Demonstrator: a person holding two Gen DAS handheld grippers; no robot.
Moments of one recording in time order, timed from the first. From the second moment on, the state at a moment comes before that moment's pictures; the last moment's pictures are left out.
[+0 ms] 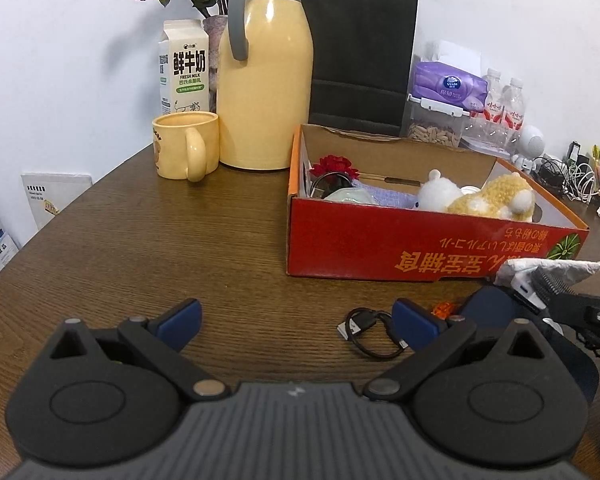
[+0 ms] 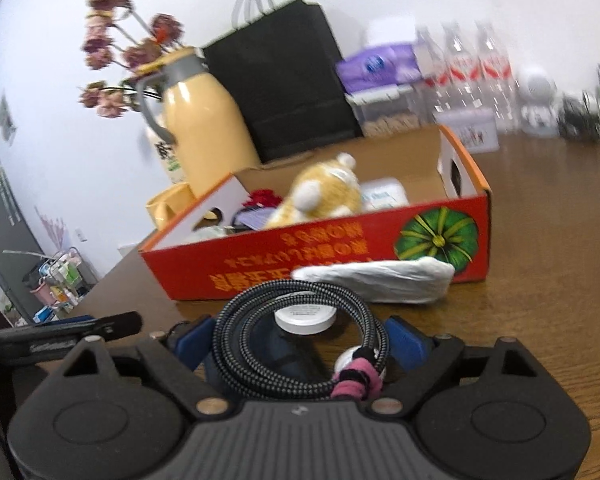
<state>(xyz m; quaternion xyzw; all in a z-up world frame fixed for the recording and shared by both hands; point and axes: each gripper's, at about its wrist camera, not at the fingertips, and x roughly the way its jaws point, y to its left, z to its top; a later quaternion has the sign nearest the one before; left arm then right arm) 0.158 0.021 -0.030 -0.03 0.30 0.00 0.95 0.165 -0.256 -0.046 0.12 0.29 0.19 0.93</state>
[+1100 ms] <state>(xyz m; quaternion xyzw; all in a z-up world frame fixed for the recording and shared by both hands) 0.176 0.050 -0.048 -0.30 0.40 -0.22 0.84 0.119 -0.206 -0.040 0.01 0.24 0.34 0.91</state>
